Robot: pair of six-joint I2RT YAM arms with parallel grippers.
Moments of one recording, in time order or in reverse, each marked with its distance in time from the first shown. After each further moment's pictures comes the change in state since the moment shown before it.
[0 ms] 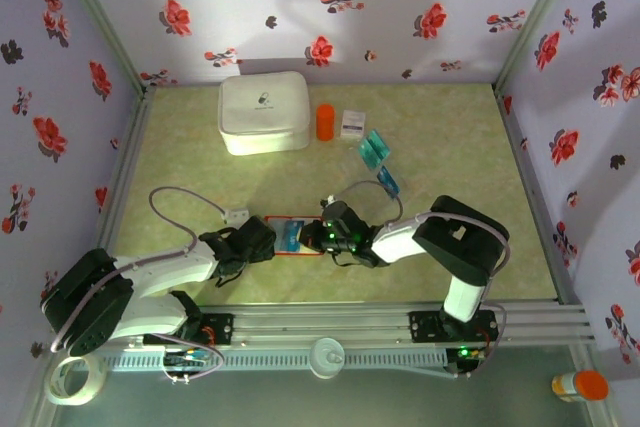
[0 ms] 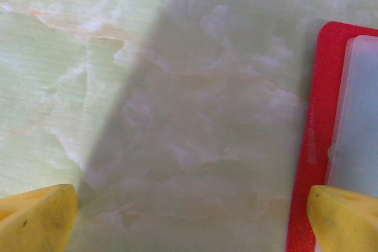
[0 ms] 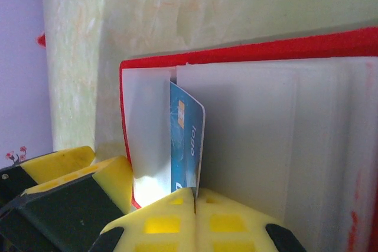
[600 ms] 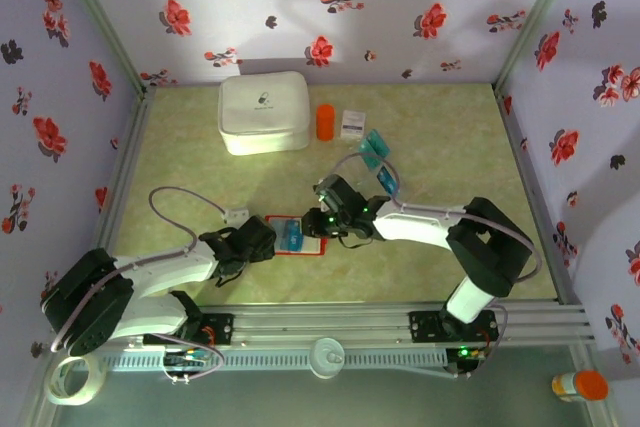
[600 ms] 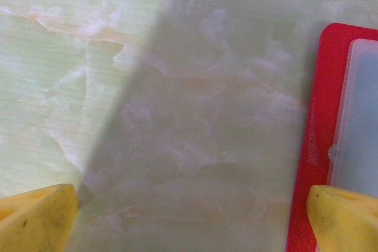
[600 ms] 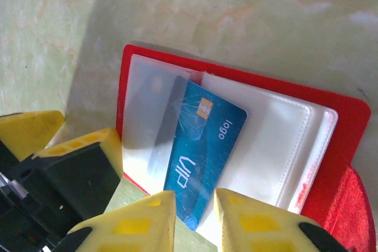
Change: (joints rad) left arm 0.000 0.000 -0.001 0.007 -0.003 0.000; right arm -0.060 -0.133 0.273 -0.652 -0.026 -0.349
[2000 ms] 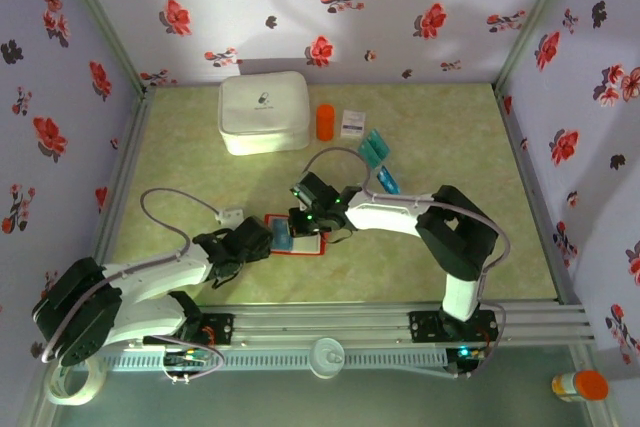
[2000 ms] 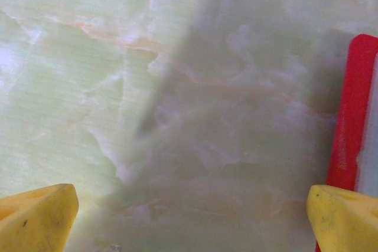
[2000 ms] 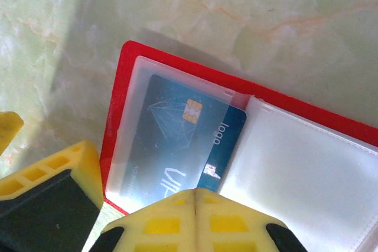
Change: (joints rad) left arm 0.001 -0.067 -0.004 -0.067 -0.042 -0.038; right arm 0.061 0.191 0.218 -0.130 0.033 -0.058
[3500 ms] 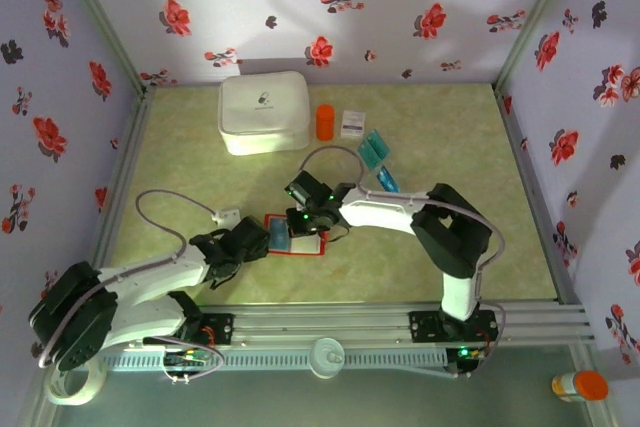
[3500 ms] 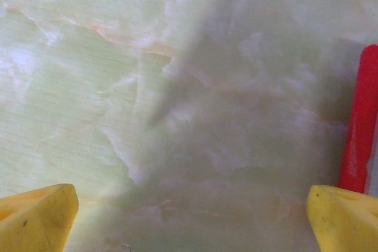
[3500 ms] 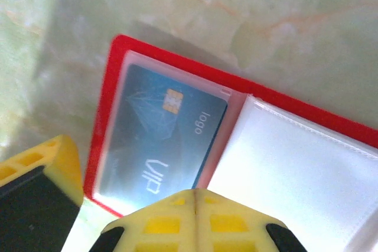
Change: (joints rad) left arm 0.019 -0.042 -0.010 -0.011 -0.004 -0.010; right arm 0.003 0.021 0.071 -0.097 0.025 -0.027
